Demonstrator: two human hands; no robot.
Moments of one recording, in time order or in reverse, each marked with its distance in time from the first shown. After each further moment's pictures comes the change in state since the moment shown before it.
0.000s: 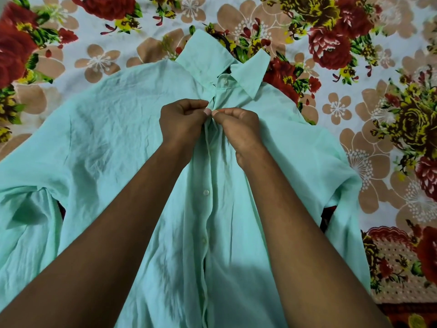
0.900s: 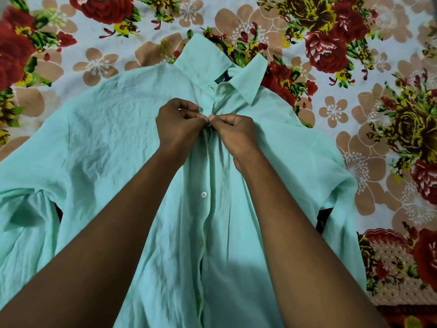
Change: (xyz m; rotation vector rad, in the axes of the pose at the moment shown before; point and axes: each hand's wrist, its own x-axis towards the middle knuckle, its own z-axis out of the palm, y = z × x) left_hand 0.006 0.000 0.001 0.151 0.036 0.036; right_hand 0.007 0.012 -0.001 -0.052 -0.022 -0.062
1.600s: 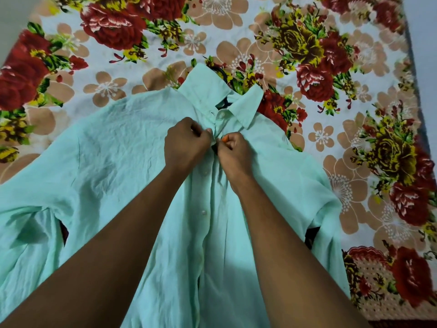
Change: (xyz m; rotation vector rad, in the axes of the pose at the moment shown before) left_hand 0.009 0.012 0.008 0.388 0.029 0.184; right_hand 0.009 0.002 0.004 -0.184 0.142 -0.061
